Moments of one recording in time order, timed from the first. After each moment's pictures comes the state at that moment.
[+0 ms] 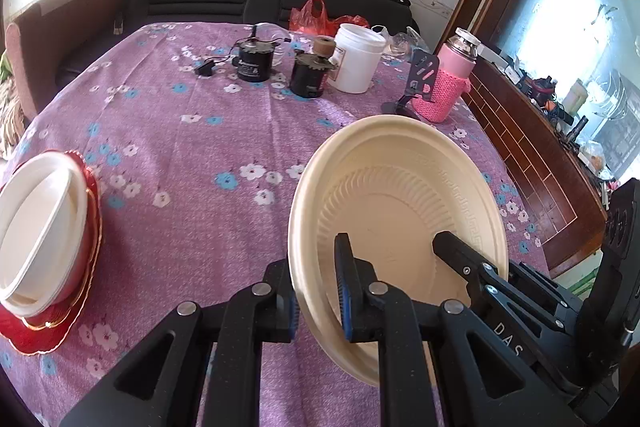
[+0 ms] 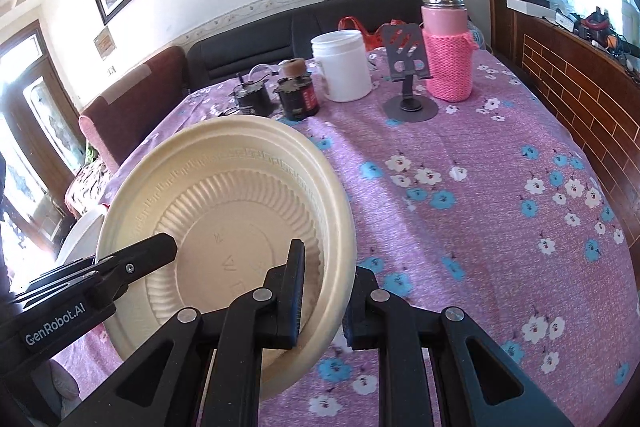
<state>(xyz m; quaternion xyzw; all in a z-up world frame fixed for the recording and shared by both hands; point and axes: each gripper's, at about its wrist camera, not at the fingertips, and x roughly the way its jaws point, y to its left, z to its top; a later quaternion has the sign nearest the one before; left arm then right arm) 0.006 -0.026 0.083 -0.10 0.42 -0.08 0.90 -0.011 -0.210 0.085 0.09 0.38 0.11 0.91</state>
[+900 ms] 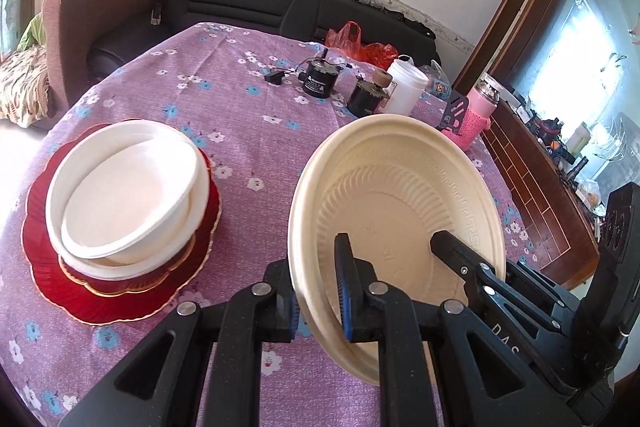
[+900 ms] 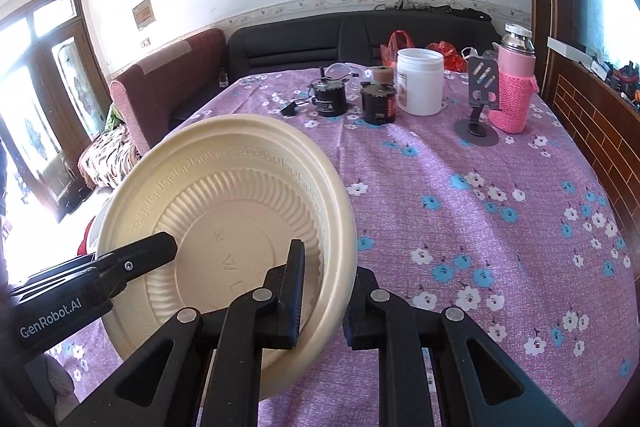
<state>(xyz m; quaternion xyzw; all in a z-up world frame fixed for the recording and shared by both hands) -0.050 0.065 0.100 -0.15 0.39 -0.05 0.91 -0.043 -0.119 0.108 0.03 0.36 0.16 0.92</state>
